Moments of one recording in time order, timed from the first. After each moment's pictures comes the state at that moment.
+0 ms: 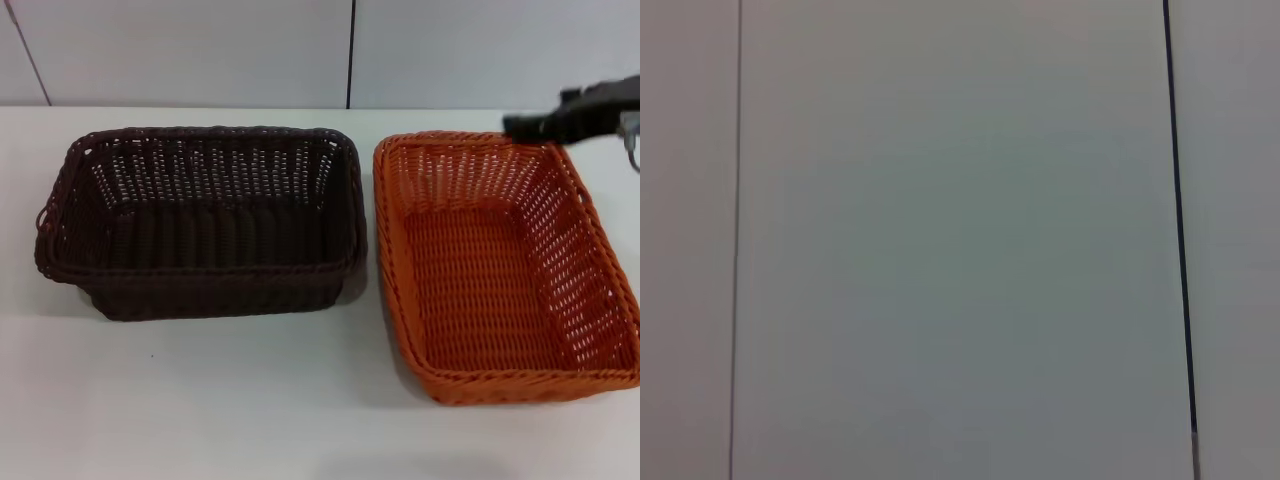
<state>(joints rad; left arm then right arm) 0.01 -2.06 -1.52 -0.84 2.65 0.84 0.12 0.40 1.99 -1.41 -1.69 -2.47 -1.15 2.79</state>
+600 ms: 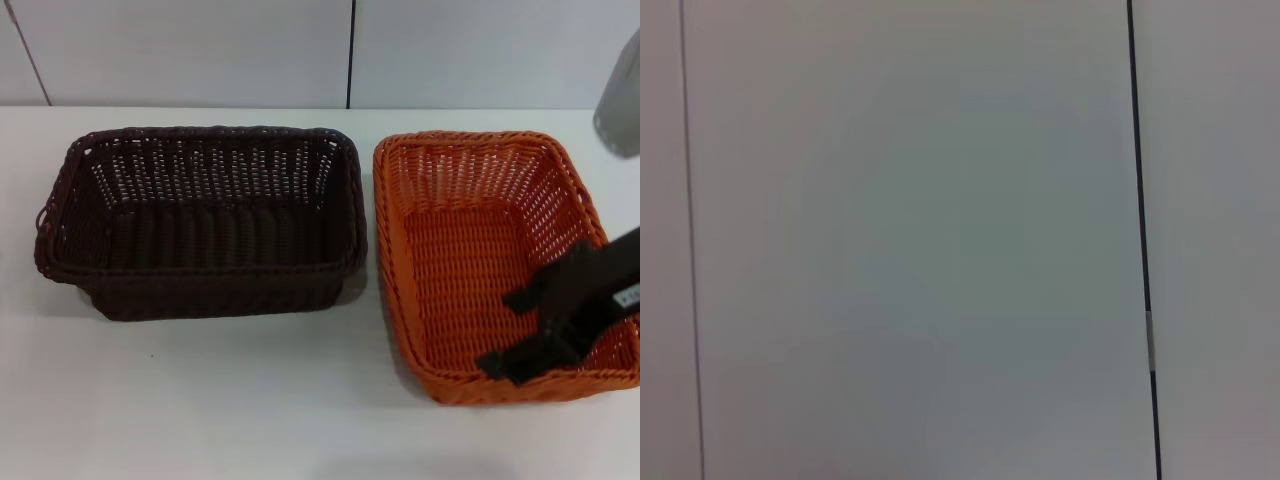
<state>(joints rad) -0.08 -2.07 -1.48 -0.58 2.65 0.93 0.08 0.54 2.07 -1.31 -1.81 -2.37 -1.93 2.56</state>
